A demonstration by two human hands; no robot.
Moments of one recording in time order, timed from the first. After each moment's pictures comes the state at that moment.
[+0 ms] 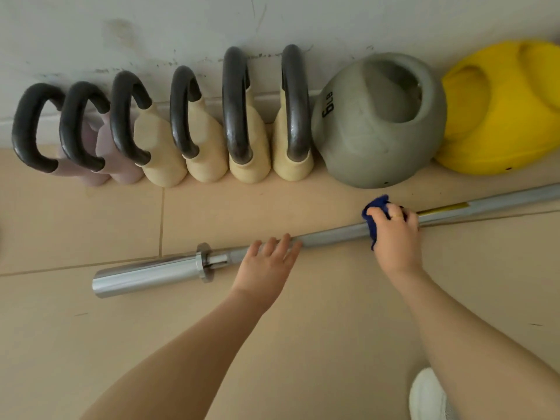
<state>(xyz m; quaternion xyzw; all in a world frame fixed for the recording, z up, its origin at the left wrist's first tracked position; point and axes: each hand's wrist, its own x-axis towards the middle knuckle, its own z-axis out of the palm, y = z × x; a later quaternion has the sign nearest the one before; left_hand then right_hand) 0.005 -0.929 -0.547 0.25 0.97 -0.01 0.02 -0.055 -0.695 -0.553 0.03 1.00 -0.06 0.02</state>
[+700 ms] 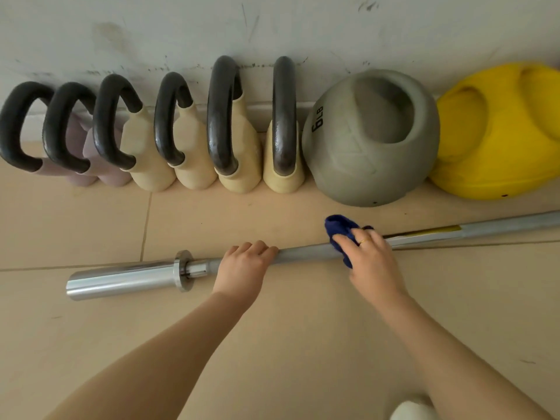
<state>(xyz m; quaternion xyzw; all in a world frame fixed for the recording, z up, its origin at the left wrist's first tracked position) -0.018 -0.924 -0.547 0.11 0.99 0.09 0.06 -0.051 -0.695 -0.552 -0.17 0.98 -0.10 -0.01</state>
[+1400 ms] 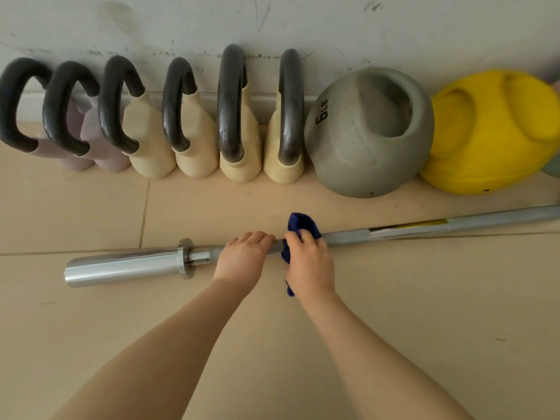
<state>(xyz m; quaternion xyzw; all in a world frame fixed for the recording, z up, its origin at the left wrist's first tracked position) -0.012 -0.929 -0.536 0.07 0.98 0.11 0.16 -0.016 -0.799 -0.533 -0.07 0.98 -0.13 0.12</state>
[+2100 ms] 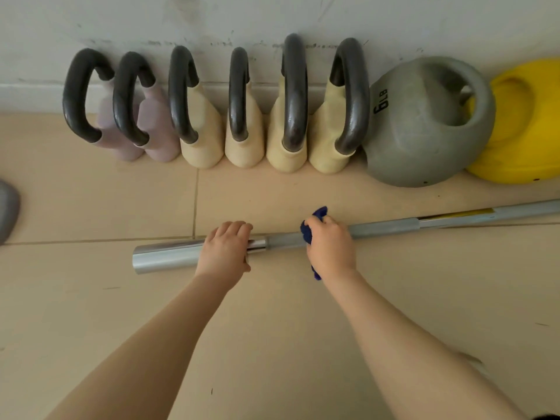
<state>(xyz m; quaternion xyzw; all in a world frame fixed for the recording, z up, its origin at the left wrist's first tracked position) 0.019 -1.045 -0.531 0.01 0.98 0.08 0.18 -0.019 -0.864 -0.525 -0.03 0.98 -0.11 0.14</state>
